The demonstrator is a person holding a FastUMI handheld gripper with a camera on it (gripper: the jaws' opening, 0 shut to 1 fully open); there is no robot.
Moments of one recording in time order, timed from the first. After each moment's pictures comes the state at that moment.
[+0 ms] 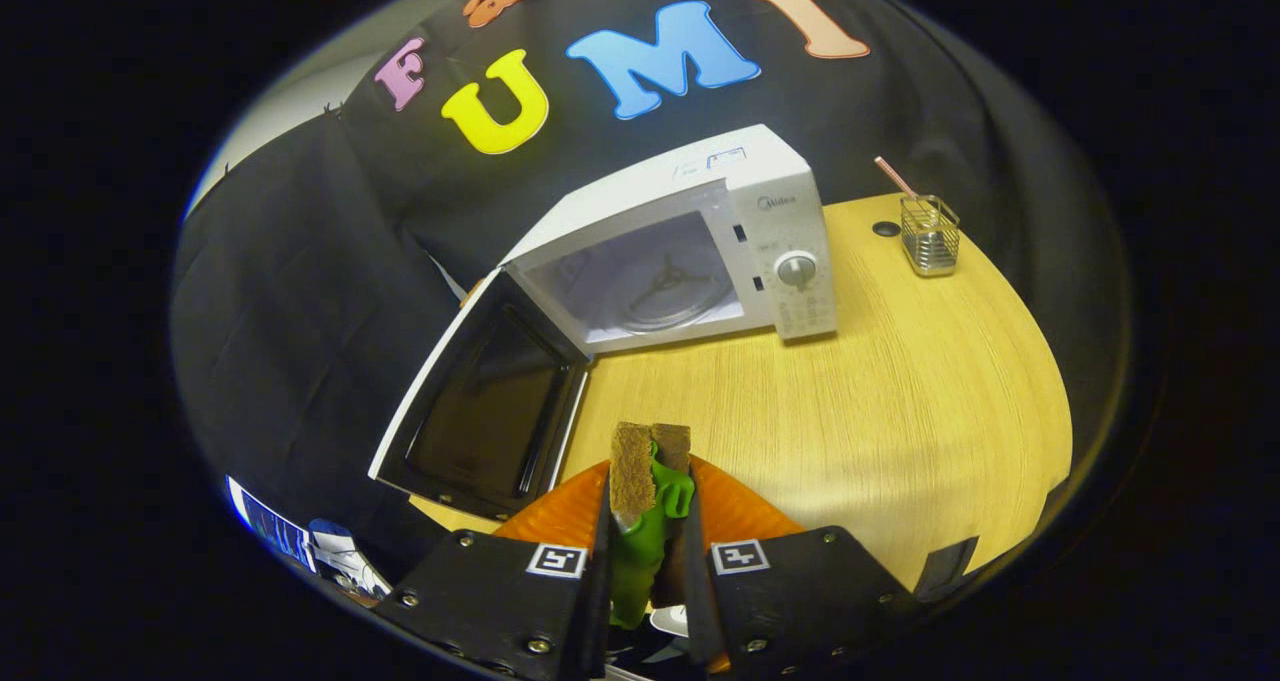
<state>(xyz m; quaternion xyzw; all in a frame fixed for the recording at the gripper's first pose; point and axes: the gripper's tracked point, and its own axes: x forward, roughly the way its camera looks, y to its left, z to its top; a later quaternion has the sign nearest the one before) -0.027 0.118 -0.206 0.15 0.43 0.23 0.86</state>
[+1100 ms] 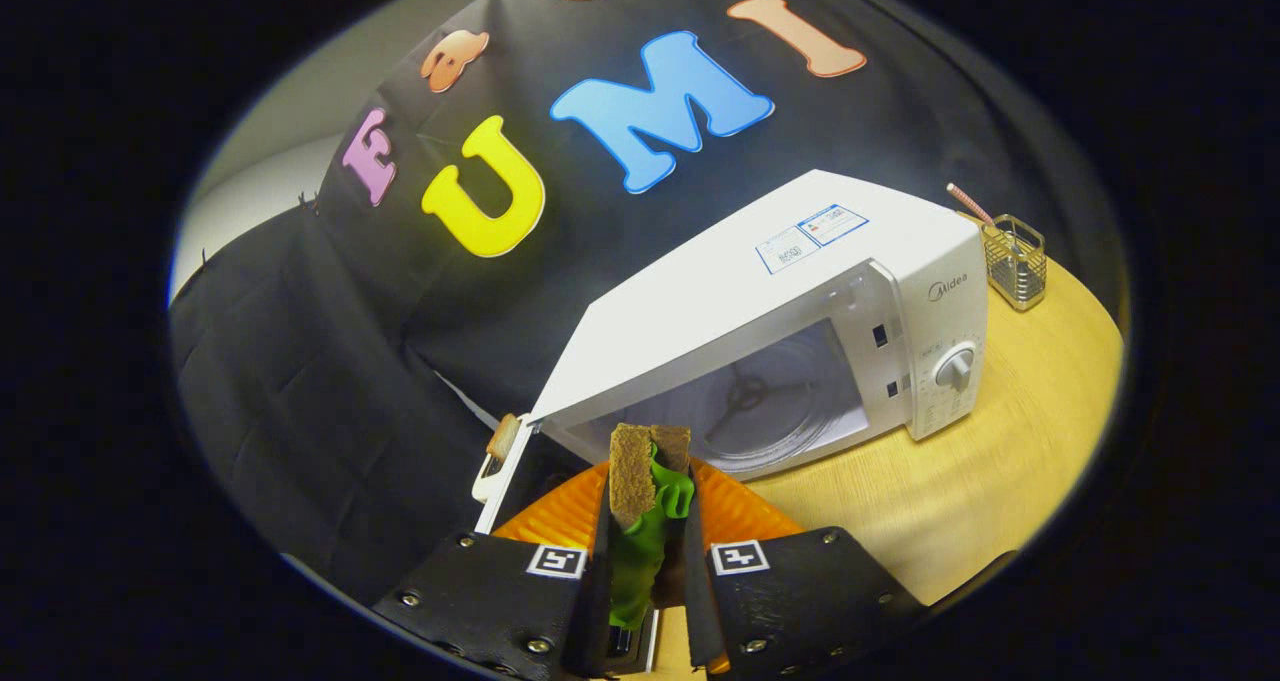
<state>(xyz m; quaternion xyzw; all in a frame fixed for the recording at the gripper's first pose) 0.126 0.240 -0.205 0.29 0.32 0.17 0.89</state>
